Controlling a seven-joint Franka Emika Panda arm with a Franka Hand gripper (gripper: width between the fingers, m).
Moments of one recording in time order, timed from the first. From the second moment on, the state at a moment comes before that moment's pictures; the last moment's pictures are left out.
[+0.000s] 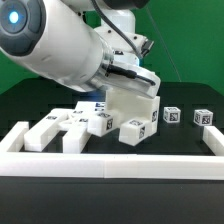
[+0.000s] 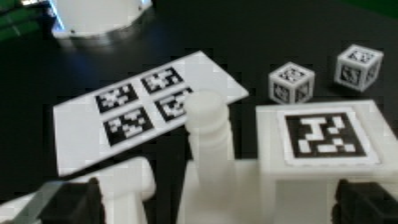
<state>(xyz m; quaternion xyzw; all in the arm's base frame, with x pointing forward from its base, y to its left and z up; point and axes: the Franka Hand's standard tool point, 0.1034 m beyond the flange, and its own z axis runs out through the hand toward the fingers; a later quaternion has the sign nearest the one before) 0.526 -0.043 0.103 -0.81 0.24 0.53 0.07</state>
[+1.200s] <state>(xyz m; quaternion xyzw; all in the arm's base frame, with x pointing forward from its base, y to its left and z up) 0.595 -0.034 0.102 -0.97 0.21 0.09 0.04</state>
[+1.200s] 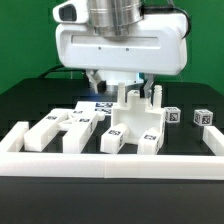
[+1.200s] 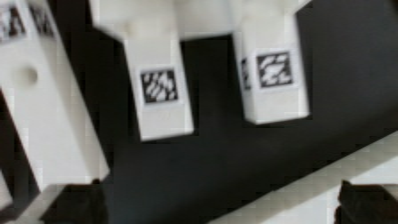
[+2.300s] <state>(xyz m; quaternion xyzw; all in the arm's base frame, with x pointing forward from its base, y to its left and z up) 0.587 -0.088 0.089 -0.99 0.12 0.09 0.05</state>
